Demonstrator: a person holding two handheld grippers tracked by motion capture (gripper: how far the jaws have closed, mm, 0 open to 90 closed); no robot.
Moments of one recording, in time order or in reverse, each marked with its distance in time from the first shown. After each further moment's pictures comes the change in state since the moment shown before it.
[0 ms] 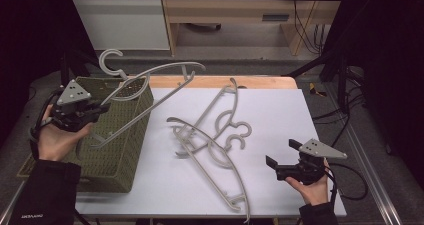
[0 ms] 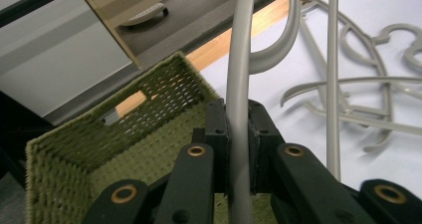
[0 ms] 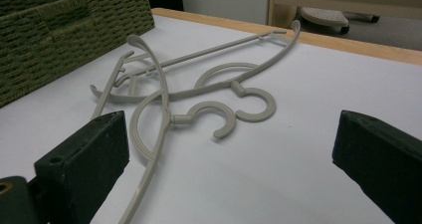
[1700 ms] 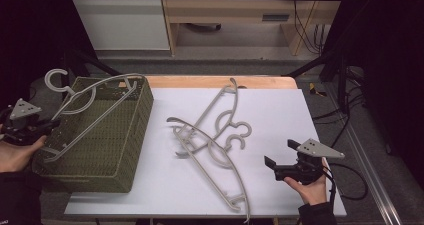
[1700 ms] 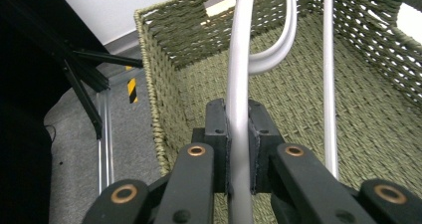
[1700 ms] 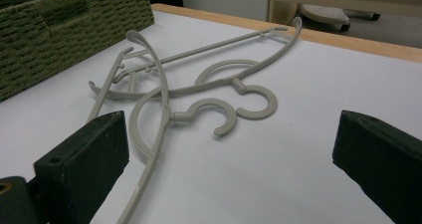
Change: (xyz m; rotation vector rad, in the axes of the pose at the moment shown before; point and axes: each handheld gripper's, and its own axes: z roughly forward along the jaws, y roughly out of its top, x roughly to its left) left arm 0.086 -0.111 -0.010 0.116 0.187 -0.158; right arm 0.002 -0.001 0.003 0.012 -0.003 -0.008
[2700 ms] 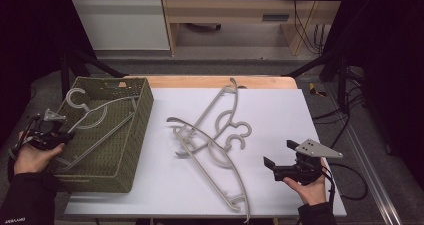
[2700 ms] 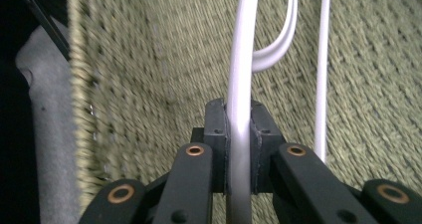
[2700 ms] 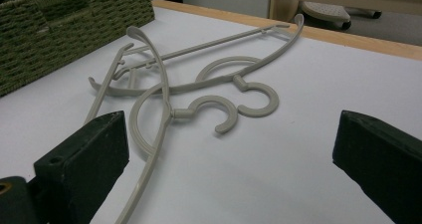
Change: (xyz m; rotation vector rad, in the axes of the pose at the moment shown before) left arm -0.017 -0.022 0.053 0.266 -0.034 -0.016; right arm 0.002 0.000 0.001 0.012 0.001 -0.006
